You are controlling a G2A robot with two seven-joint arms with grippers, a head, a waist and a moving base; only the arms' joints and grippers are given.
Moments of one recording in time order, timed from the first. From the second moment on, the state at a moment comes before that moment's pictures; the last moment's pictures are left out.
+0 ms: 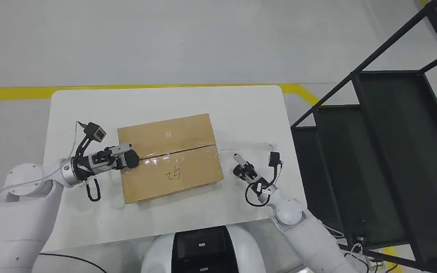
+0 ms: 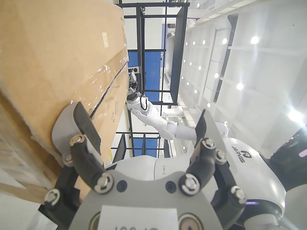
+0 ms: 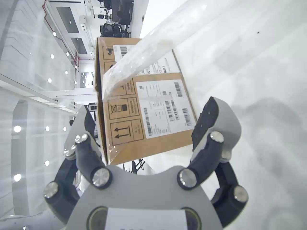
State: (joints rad) left arm 1.21 -0.93 -1.41 -1.34 -0.54 -0.24 -1.29; right arm -1.50 -1.22 1.13 -1.32 0.15 -0.44 0.15
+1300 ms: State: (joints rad) left arm 1.21 -0.93 -1.41 -1.34 -0.54 -0.24 -1.29; right arm -1.35 -1.28 1.16 -1.09 0.14 -0.72 0.02
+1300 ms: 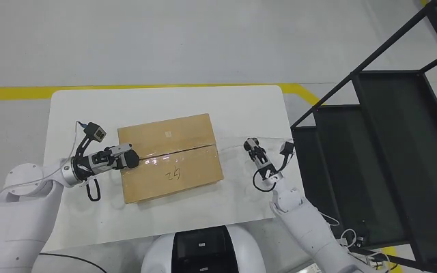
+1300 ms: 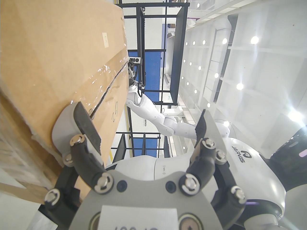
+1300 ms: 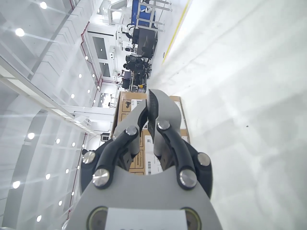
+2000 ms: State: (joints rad) left arm 1.22 -0.93 -1.41 -1.35 -0.53 -0.23 -1.27; right arm -1.41 -1.26 1.22 -1.59 -0.17 -0.57 0.08
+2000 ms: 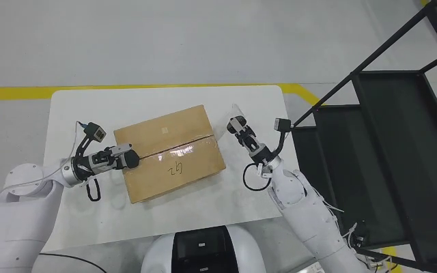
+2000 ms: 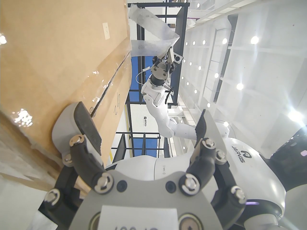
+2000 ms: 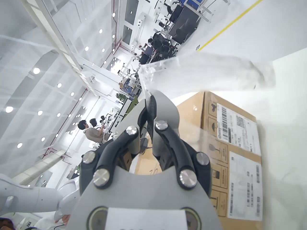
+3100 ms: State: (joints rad) left arm 1.26 -0.92 -1.42 -1.39 -0.52 -0.22 -1.24; right arm -1.20 -1.30 1.00 -1.44 -0.13 -0.40 0.45
